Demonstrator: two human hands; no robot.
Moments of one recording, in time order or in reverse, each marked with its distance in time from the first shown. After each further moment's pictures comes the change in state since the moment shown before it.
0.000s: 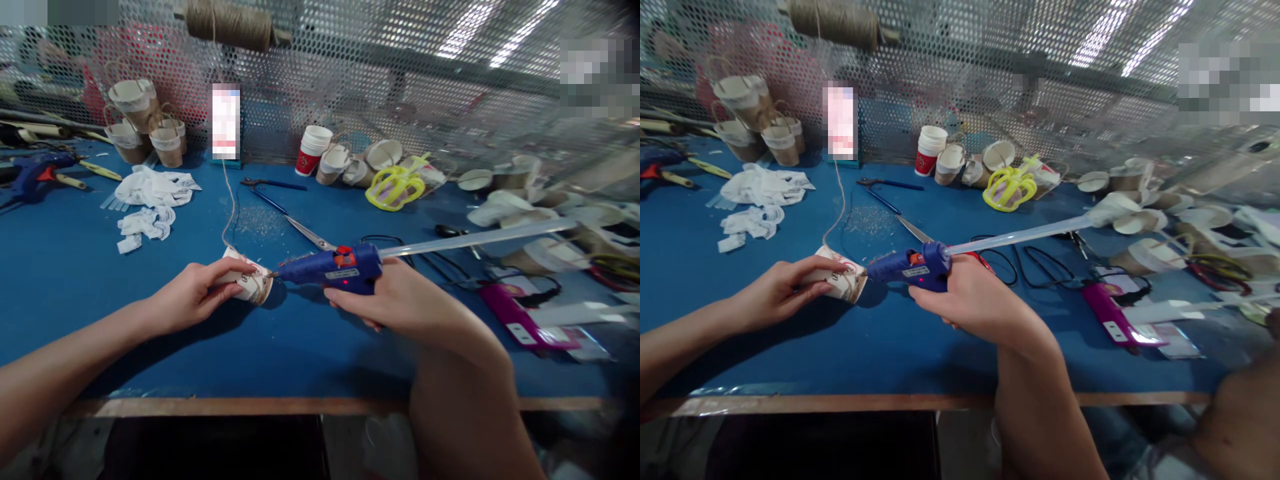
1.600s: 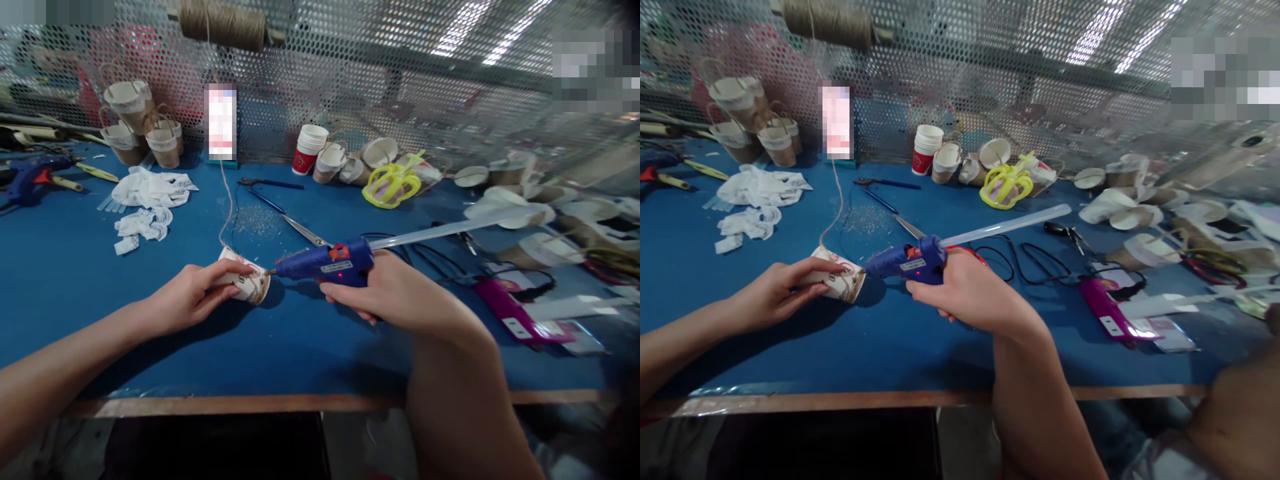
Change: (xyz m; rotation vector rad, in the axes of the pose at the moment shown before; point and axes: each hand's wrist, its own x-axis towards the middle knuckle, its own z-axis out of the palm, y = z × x) left_hand -0.001 -0.002 0.000 0.024 -0.023 0.010; right_hand 0.005 0.004 -0.002 -0.023 -0.021 -0.052
